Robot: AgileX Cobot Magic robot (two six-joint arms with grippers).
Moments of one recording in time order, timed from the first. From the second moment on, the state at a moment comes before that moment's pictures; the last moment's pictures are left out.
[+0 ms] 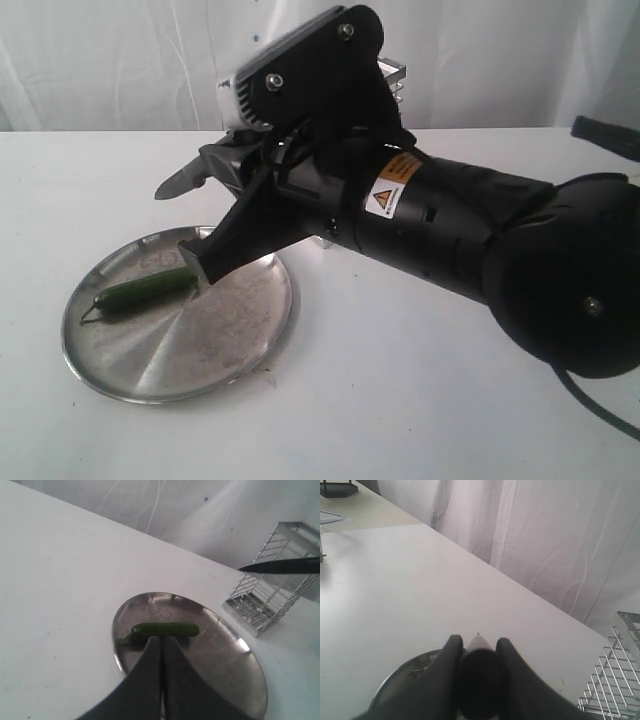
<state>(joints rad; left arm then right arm) 0.03 0.00 0.02 -0.40 0.23 -0.06 0.92 1.37 -0.84 0.22 -0.29 -0.30</state>
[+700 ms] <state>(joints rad) -0.08 0.18 -0.05 -1.50 0.43 1.04 0.93 1.15 -0.86 0.22 -0.23 -0.14</state>
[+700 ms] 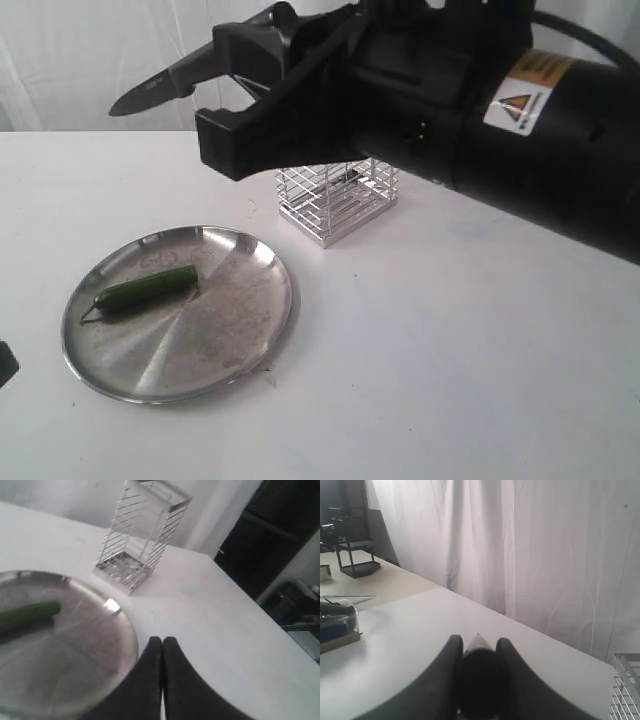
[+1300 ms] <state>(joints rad) -0.08 0.72 -0.57 -1.78 0.36 1.97 0.98 1.12 -0.86 0.22 -0.22 -0.13</state>
